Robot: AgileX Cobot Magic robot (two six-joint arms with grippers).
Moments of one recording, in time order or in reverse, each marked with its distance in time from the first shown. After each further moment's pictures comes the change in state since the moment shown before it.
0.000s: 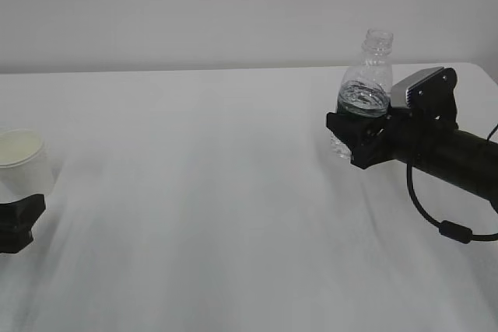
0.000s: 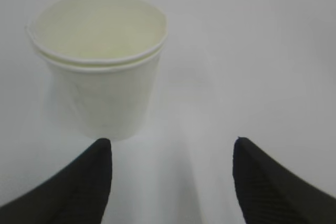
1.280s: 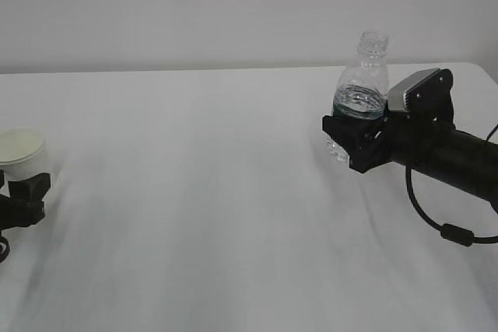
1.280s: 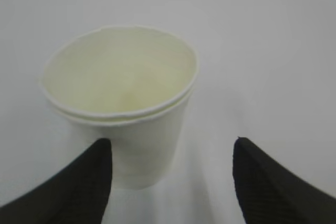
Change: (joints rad) left arm 0.000 0.090 -0.132 -0.062 0.000 0.098; right arm 0.000 0.000 0.000 -0.038 -0.009 -0.002
